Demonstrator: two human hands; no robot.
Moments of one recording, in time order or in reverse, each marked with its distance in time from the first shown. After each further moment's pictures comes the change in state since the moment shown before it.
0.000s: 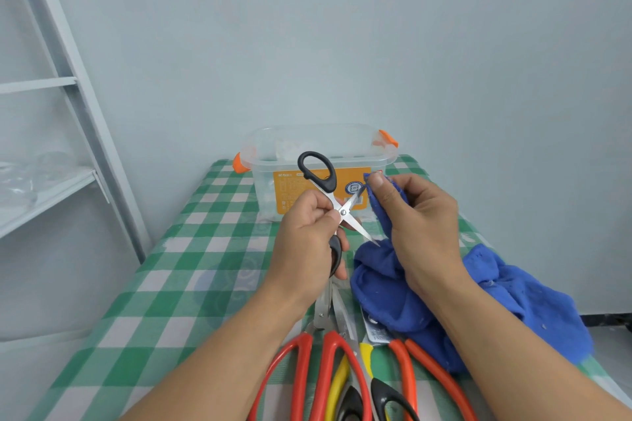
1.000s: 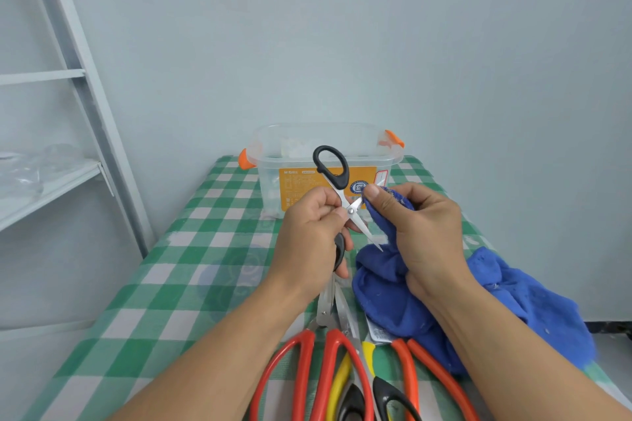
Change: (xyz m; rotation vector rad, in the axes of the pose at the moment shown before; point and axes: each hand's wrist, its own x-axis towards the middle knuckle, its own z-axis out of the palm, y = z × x) left_hand 0.000 0.003 -0.003 0.060 -0.016 0.016; right_hand -0.007 -0.010 0.004 0.095 0.018 0.200
